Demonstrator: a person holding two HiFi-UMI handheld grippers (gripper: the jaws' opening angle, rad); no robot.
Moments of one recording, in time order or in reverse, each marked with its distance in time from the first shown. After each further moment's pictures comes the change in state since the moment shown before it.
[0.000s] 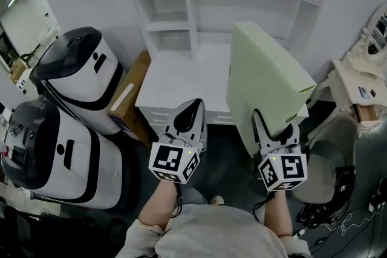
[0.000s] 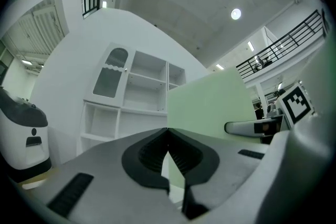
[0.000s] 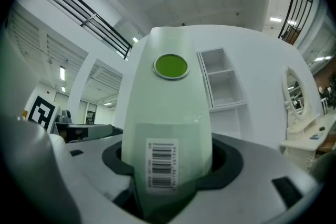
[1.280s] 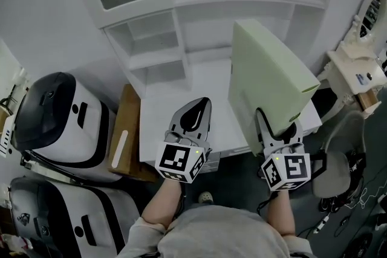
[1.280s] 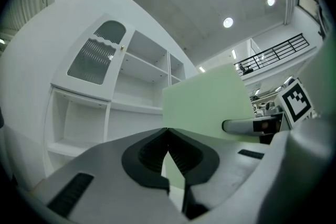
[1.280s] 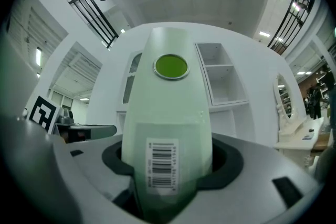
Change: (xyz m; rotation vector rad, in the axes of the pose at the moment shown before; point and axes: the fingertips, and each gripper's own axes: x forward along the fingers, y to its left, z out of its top) left arm 0.166 0.151 -0.015 -0.007 0.014 -0.268; right arm 0.194 0.011 -0.013 -0.028 -0.017 -0.231
